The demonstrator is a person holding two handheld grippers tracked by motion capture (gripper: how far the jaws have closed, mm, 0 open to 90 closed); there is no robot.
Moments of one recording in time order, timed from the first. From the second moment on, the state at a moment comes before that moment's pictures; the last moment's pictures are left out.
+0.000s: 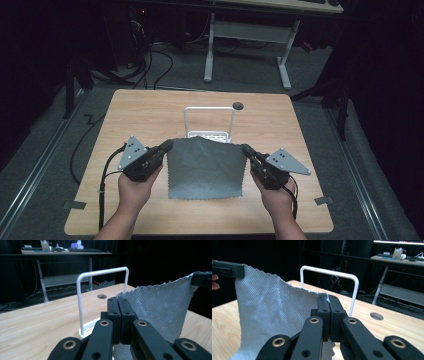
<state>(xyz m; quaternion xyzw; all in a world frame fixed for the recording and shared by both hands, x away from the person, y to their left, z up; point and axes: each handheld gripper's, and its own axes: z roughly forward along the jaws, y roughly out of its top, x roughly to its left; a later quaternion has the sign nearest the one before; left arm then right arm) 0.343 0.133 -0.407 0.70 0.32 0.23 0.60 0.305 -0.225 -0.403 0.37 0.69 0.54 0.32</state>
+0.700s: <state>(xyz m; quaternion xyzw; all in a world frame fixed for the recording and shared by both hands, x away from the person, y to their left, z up) 0.387 0.129 -0.375 0.68 0.31 0.26 0.61 0.340 -0.234 -0.372 0.38 0.66 0.55 0.33</state>
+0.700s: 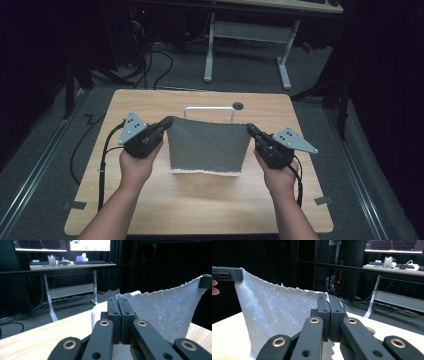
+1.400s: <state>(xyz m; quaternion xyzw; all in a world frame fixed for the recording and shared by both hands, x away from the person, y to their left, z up) 0.424 0.126 -0.369 0.68 0.31 0.29 0.60 0.375 -0.230 -0.358 0.38 0.65 0.55 0.34</state>
